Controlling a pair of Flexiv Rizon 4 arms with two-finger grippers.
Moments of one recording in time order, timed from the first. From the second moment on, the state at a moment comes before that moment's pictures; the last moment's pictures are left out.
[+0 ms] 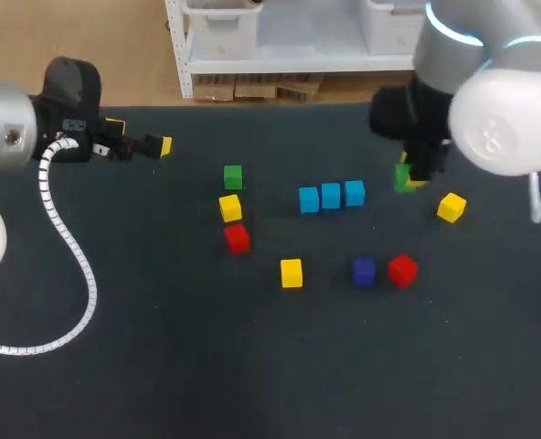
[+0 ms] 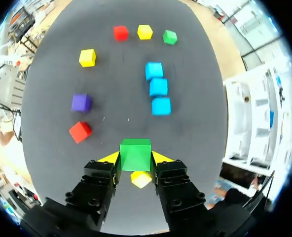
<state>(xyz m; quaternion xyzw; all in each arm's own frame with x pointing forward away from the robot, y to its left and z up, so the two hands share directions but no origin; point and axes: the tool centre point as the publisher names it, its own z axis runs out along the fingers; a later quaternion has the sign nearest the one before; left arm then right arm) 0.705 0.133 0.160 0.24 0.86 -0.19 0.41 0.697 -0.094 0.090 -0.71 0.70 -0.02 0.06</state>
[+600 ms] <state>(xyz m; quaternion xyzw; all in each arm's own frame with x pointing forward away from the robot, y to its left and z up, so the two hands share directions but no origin) 0.705 0.133 0.160 0.24 0.86 -0.19 0.41 0.728 -0.041 0.069 -0.73 0.68 -0.03 0.04</state>
